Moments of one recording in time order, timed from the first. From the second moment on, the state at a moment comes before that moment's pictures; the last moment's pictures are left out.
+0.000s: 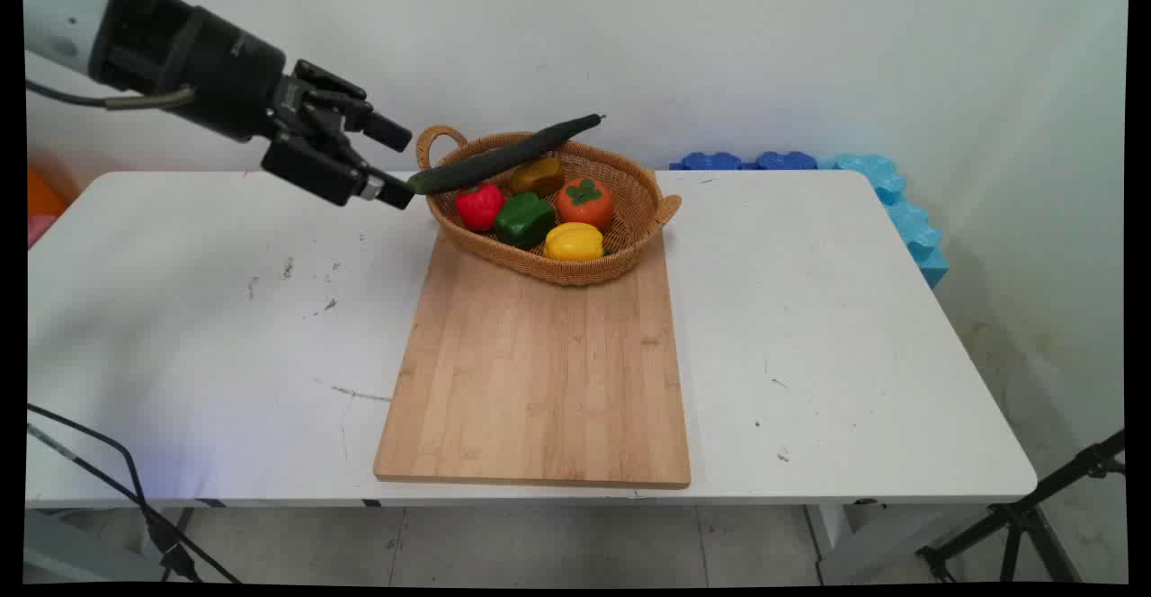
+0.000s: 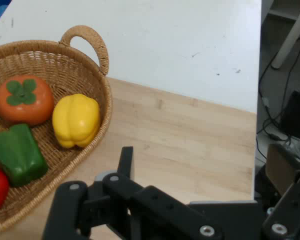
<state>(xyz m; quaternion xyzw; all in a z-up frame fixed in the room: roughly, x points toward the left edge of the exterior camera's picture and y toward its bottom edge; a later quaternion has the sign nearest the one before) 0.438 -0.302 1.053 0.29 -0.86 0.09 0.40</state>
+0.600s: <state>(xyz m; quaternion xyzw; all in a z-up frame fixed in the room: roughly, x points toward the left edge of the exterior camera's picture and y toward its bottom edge) 0.425 -0.363 1.057 0.33 -0.86 0.10 0.38</state>
